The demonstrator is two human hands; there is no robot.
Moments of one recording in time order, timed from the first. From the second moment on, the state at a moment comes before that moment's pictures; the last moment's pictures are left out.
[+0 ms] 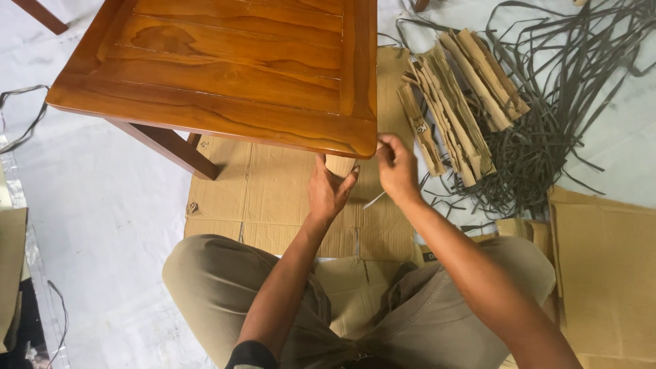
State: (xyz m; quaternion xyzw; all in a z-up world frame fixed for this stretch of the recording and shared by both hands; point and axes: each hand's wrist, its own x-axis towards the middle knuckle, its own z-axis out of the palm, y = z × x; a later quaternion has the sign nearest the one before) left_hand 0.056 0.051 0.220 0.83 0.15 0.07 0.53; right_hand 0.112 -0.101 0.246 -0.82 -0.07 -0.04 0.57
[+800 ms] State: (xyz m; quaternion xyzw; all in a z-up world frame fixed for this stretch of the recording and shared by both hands) left_hand 0.055 0.056 0.227 0.76 0.06 0.15 0.63; right_hand 0.095 -0.064 0.245 -0.77 -0.14 -0.01 0.62
